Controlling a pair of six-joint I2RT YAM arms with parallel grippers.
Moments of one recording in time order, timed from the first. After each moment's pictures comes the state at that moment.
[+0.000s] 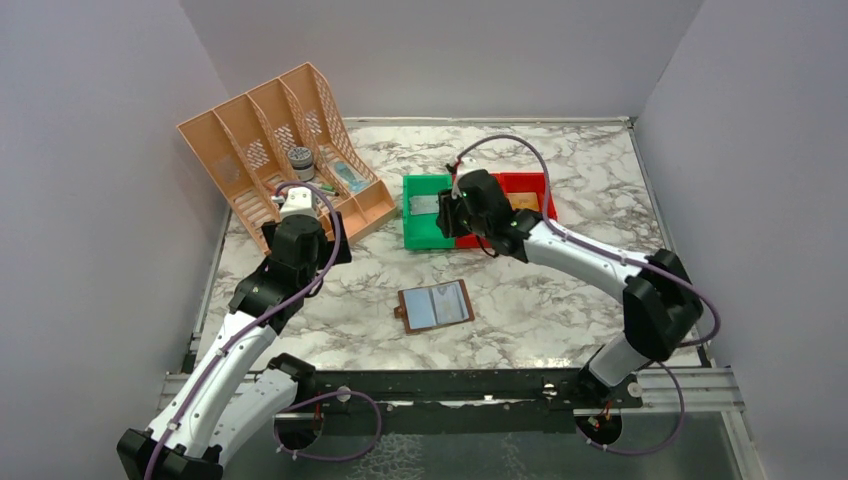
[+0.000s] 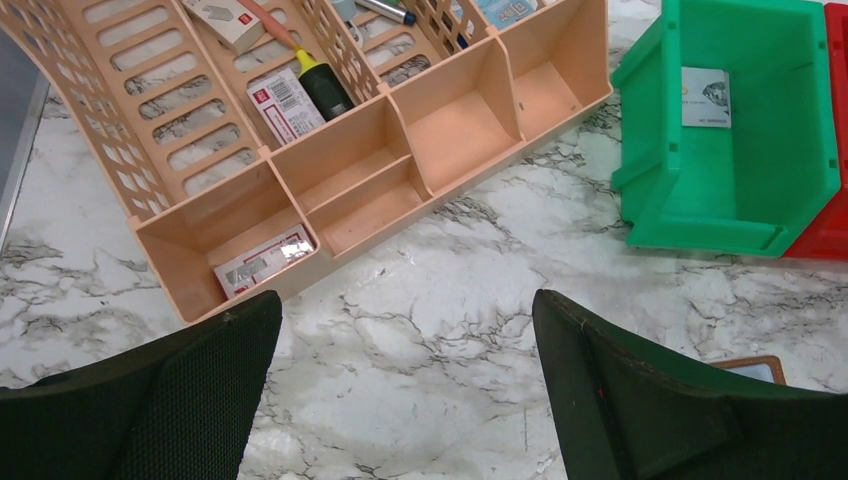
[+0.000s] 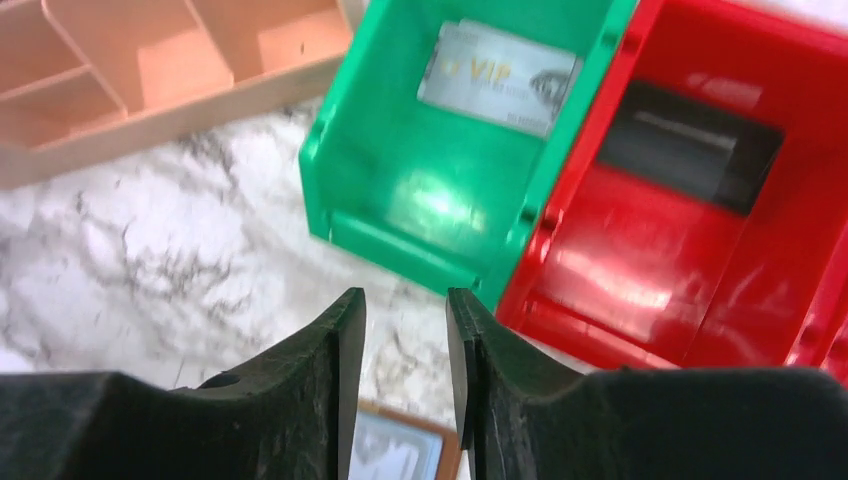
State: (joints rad) left arm -0.41 0.77 0.76 -0.55 -0.41 -0.35; right arm 0.75 1.65 1.21 -0.16 0.15 0.27
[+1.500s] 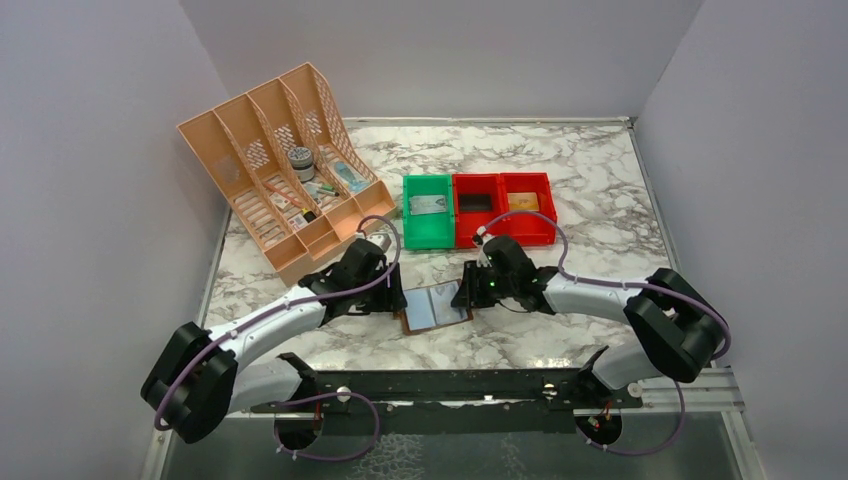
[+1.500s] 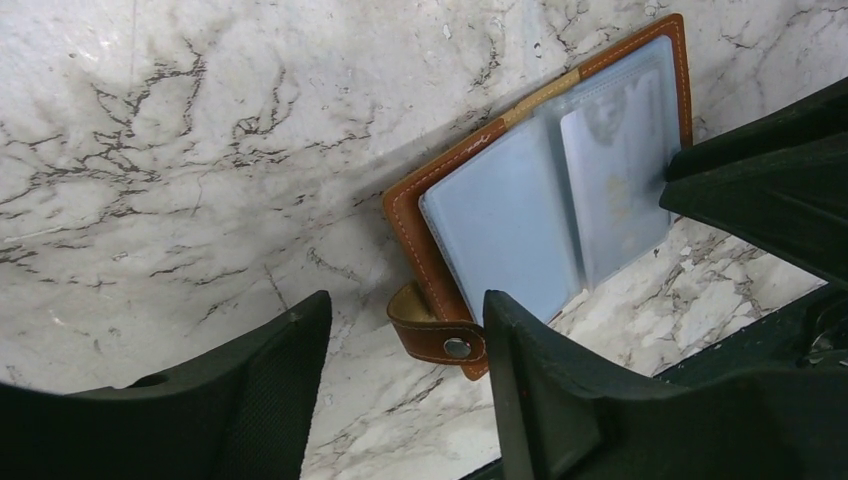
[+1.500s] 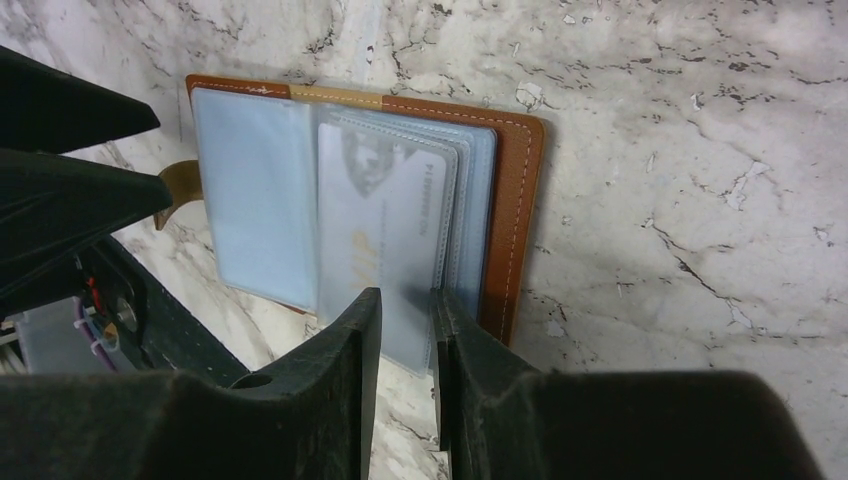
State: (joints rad) left arm -0.66 1.12 0.53 -0.31 0.10 -0.62; right arm 0.75 1.45 0.58 0.07 -0.25 0.65
